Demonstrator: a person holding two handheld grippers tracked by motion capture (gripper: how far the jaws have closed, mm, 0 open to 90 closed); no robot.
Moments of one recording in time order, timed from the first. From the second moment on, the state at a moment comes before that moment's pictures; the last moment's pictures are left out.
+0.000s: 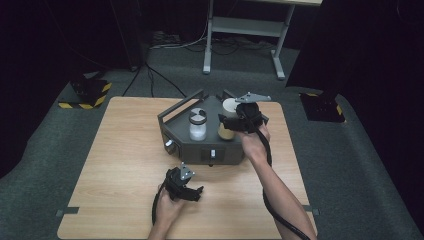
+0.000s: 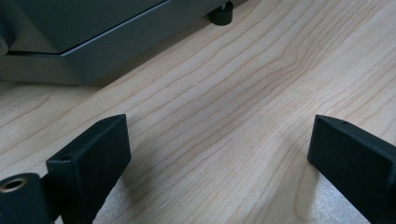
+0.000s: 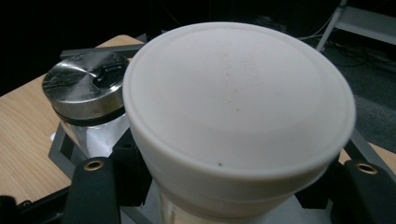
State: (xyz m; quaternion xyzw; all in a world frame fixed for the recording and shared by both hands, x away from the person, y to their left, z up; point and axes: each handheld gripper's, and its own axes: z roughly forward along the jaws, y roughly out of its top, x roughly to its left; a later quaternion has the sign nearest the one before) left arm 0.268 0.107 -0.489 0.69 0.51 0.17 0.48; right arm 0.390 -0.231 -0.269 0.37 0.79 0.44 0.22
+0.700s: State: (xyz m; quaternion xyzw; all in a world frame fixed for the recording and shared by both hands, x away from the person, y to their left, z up) left arm 0.268 0.107 -0.489 0.69 0.51 0.17 0.48; right arm 0.399 -0.219 -0.280 0.38 0.79 0.42 0.22
